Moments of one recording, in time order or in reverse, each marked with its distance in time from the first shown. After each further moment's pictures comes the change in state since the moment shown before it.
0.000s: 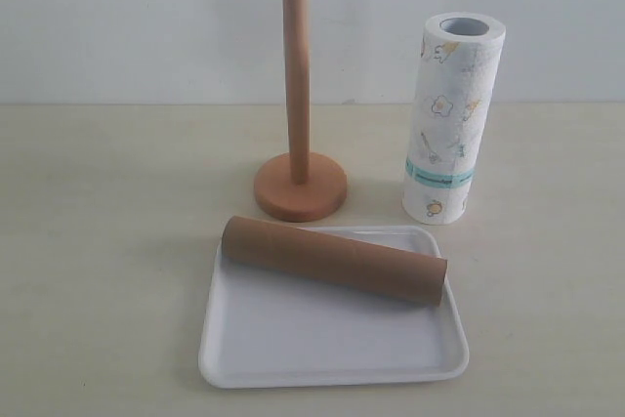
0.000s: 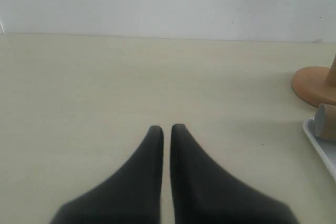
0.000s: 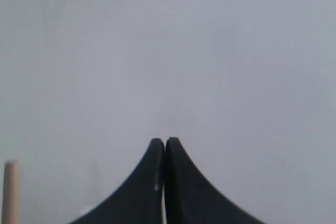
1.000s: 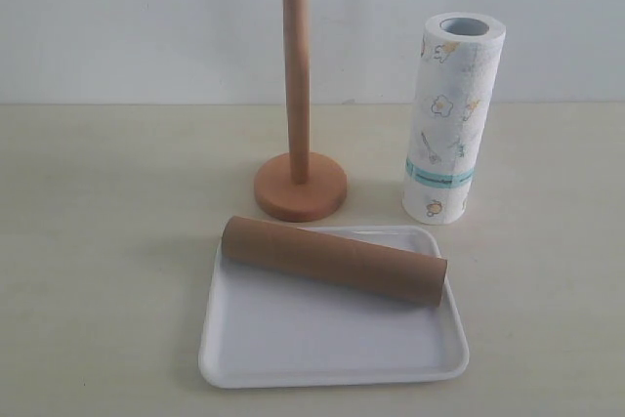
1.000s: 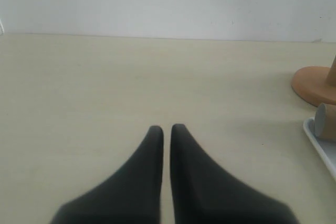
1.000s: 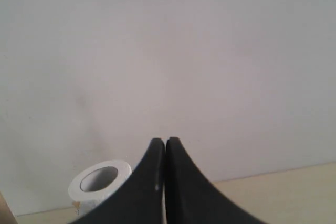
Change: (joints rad) left arm 0.000 0.000 0.000 0.000 0.000 0.000; right arm 0.000 0.783 -0.586 -0.002 0.309 0.168
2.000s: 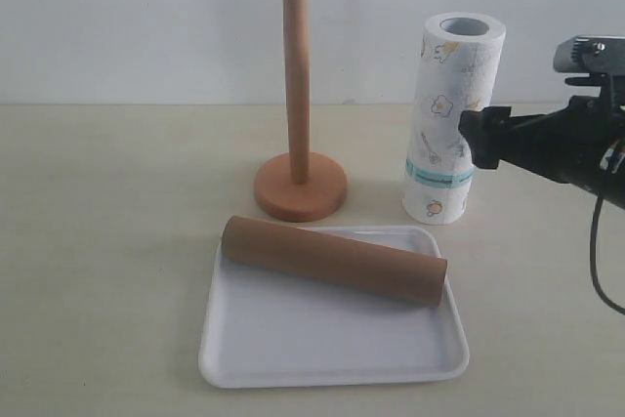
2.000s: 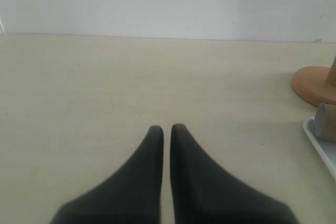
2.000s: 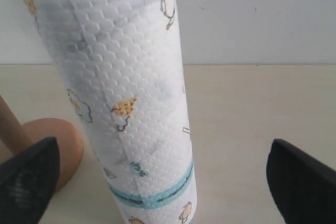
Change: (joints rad) left arm 0.000 0.000 0.000 0.000 0.000 0.002; right arm 0.148 0.782 0.000 -0.115 -0.426 -0.015
